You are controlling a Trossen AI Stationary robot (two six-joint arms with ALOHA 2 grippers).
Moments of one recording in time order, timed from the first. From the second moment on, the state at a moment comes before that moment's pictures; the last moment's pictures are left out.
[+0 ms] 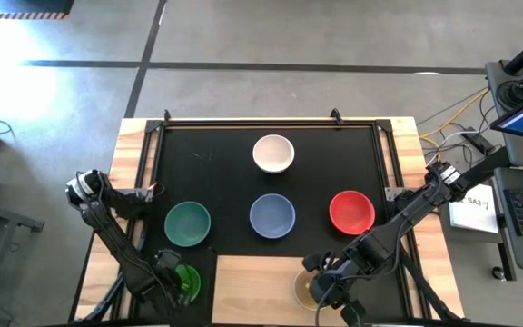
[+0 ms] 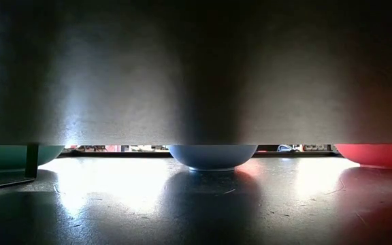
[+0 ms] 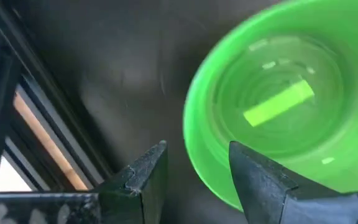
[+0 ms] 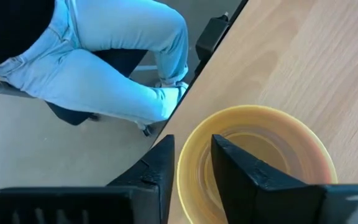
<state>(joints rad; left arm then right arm) -0.97 1.67 1.12 -1.04 0.13 -2.12 0.65 1.67 1.44 -0.66 -0.21 0.21</state>
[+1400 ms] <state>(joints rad) -0.96 1.39 0.99 -1.28 -0.17 -2.28 0.65 1.67 1.44 -0.68 -0.21 0.21</state>
